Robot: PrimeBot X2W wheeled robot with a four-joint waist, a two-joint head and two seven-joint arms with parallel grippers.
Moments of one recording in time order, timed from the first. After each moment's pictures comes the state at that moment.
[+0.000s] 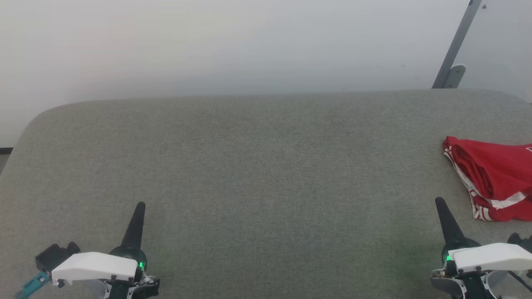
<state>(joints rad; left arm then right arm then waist) -0.07 0.11 0.08 0.26 -1.31 -0.13 0.02 -0.05 -0.06 -0.12 0.24 1.26 0.13 0.03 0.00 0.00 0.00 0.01</state>
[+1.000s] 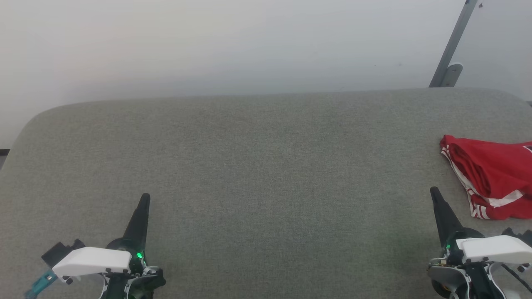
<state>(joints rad) -0.09 0.07 0.10 0.25 -1.51 -0.13 0.08 -0.09 -0.06 -0.12 0.24 1.49 0.13 0.08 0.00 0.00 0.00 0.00</state>
